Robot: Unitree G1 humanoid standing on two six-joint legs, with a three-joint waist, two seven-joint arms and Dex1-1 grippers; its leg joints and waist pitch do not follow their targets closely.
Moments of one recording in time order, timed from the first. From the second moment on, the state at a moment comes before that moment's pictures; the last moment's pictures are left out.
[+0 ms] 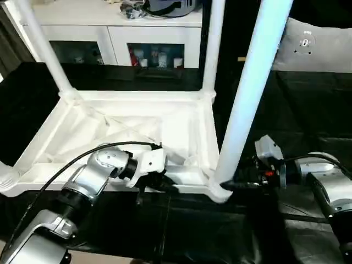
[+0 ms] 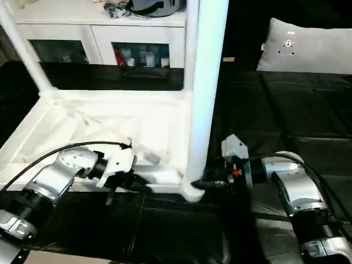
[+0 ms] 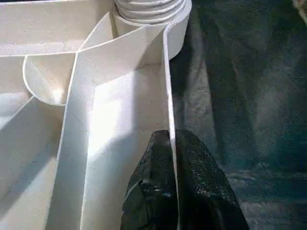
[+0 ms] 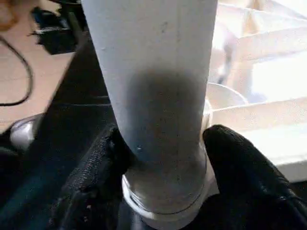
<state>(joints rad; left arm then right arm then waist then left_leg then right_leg) -0.54 0.45 -0.43 0.47 -0.01 -0.01 -1.37 -0.37 -0.58 0.15 0.34 0.29 0.15 1.46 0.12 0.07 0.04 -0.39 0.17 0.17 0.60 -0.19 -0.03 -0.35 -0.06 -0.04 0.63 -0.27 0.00</state>
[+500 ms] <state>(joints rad) -0.52 0.43 -0.39 0.44 -0.05 0.13 -1.39 -0.27 -0.56 0.10 0.21 0.35 0.27 1.38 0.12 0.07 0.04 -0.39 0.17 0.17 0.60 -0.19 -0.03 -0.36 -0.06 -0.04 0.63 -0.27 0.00</state>
